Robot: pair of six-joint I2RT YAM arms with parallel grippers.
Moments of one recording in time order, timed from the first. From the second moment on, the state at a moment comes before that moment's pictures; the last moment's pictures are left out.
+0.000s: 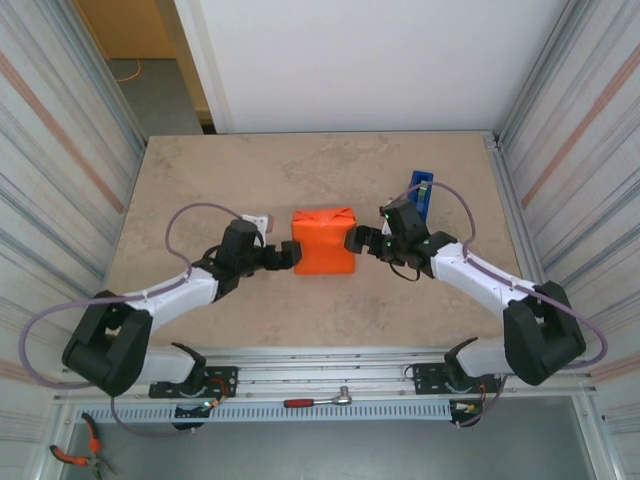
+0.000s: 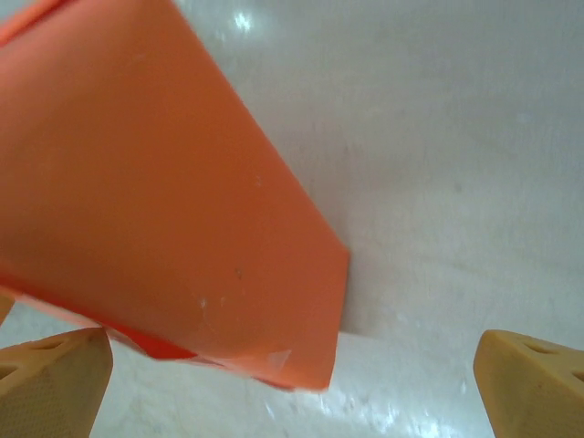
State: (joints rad) left arm -0.50 1.35 0.61 0.09 0.16 -0.47; right arm 0.51 1.37 0.84 -0.30 -0.17 0.69
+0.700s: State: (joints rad) left arm -0.37 1.40 0.83 0.02 0.22 -0.35; right arm 0.30 1.34 0.87 -0.30 -0.21 0.69
